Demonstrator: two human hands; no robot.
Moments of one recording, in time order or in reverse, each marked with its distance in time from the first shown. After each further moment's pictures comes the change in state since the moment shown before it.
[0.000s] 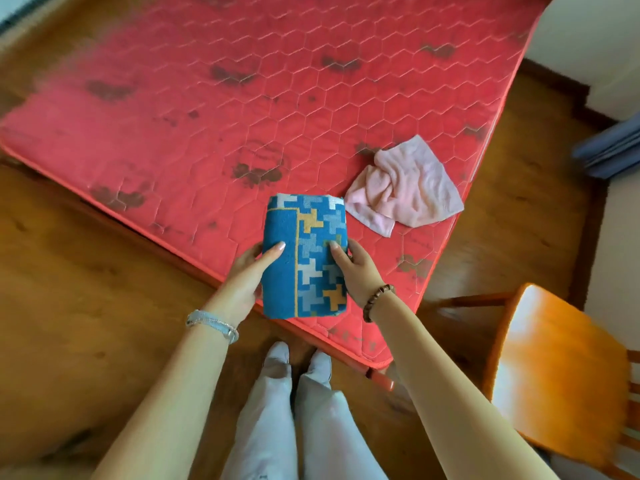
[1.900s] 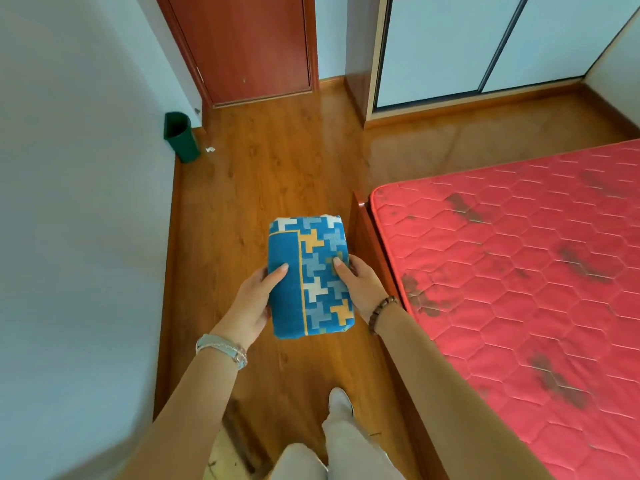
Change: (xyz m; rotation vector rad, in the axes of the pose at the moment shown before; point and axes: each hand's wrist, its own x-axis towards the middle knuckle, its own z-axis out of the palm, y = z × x) left_hand -0.178 0.154 -0.592 -0.530 0.639 0.274; right_hand 0.015 -0.229 0.680 -0.287 -0.836 -0.079
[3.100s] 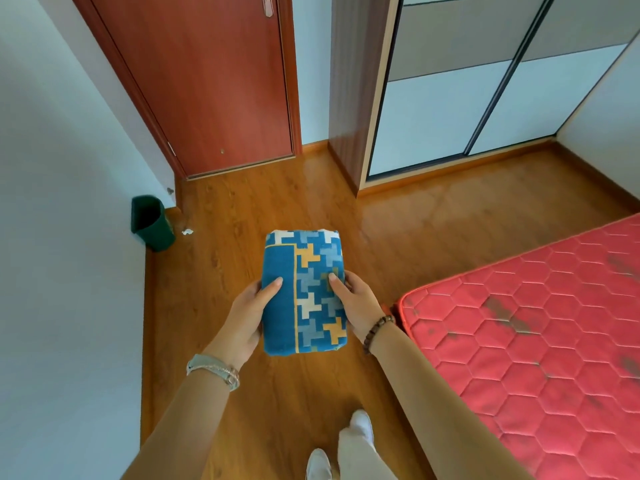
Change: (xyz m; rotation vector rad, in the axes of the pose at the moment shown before) left_hand 0.339 0.299 -0.077 0.062 -0.062 0.058; right_hand 0.345 -0.251 0.084 0.114 0.130 -0.026
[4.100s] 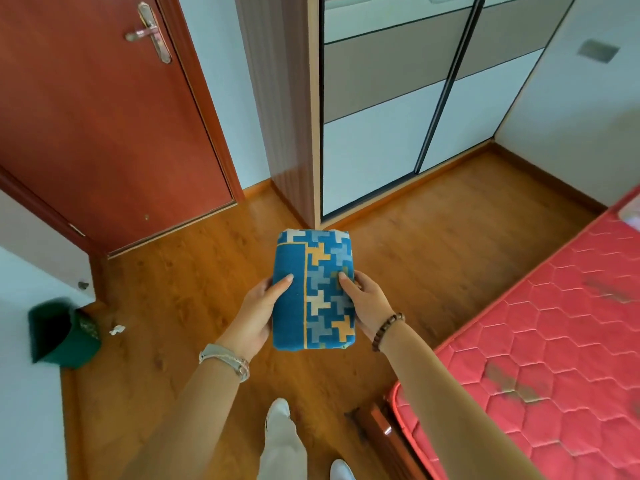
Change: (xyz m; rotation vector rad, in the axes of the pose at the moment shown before) left_hand 0.323 0.164 0.153 0.090 -0.249 -0.071; right_hand 0.267 -0.174 -0.128 0.239 0.245 -0.046
